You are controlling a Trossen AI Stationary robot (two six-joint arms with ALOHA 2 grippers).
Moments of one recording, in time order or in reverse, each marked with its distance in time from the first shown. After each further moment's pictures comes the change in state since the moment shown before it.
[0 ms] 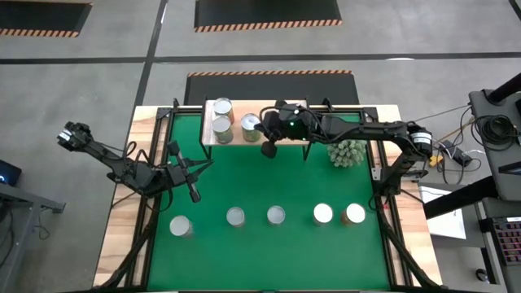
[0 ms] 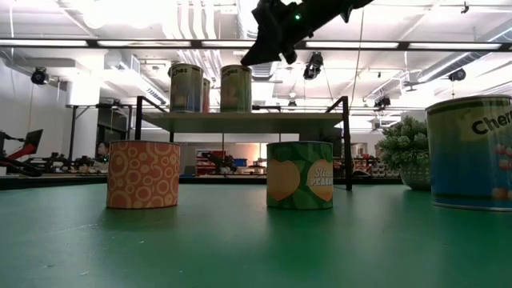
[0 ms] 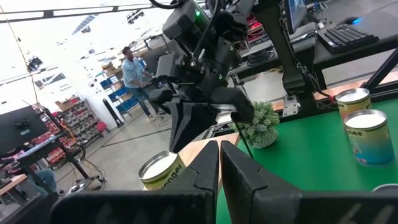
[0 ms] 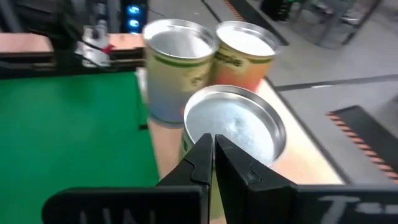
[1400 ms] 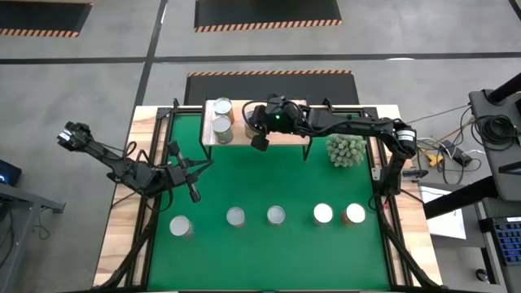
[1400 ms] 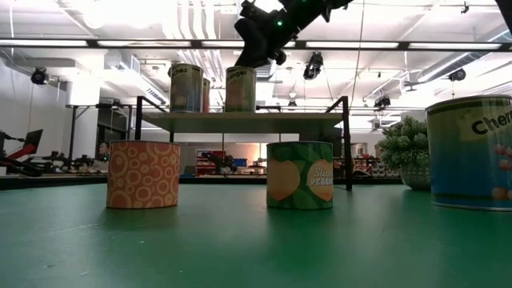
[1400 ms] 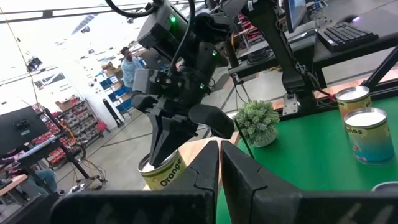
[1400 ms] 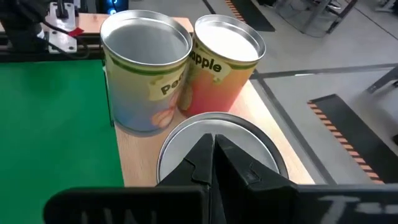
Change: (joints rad) left arm 0.000 0.000 0.000 -0.007 0.000 0.000; right arm -0.020 0.141 0.217 -0.146 0.052 -0.041
